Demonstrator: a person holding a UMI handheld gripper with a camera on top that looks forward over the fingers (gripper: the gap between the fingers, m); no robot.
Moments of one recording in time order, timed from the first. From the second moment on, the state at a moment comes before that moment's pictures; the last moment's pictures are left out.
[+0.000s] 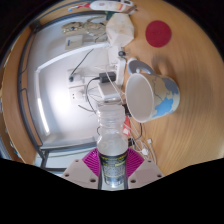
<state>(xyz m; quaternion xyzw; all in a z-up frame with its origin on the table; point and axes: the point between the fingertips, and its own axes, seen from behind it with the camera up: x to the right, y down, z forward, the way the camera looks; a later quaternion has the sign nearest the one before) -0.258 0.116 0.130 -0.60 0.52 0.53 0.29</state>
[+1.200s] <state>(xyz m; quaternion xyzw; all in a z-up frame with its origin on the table) -0.011 0.108 0.163 -0.79 0.22 0.10 0.57</state>
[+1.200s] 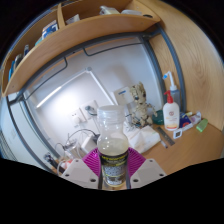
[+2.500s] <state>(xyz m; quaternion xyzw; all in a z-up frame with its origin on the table) 0.021 0.019 0.064 -0.87 0.13 -0.05 0.47</state>
